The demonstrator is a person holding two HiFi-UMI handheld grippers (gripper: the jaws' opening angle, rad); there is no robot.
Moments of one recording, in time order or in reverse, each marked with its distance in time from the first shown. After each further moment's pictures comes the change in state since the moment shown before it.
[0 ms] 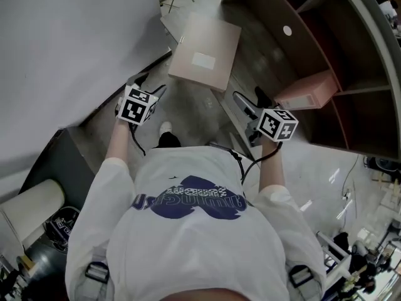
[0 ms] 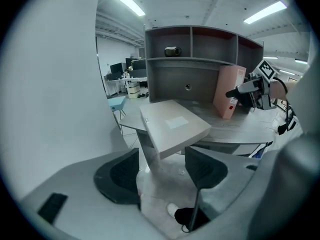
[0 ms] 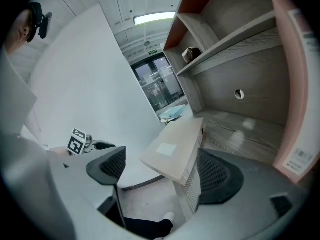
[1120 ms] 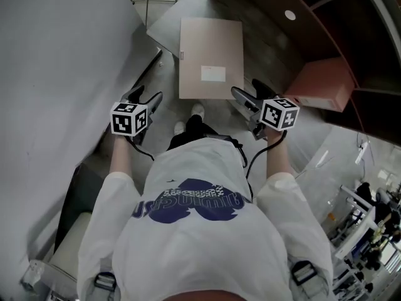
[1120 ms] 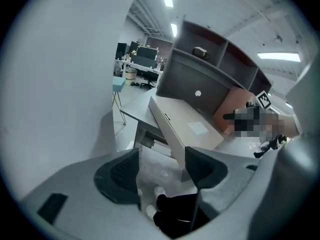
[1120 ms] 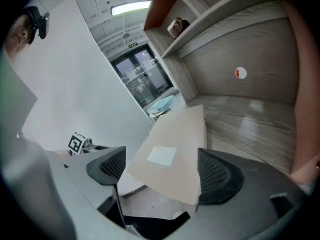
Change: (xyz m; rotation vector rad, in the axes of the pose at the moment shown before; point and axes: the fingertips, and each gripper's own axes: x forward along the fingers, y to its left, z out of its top) left arm 0.090 0.118 0.001 -0.223 0.051 -0.267; right arm 0.127 -0.019 0.010 0.167 0.072 -0.122
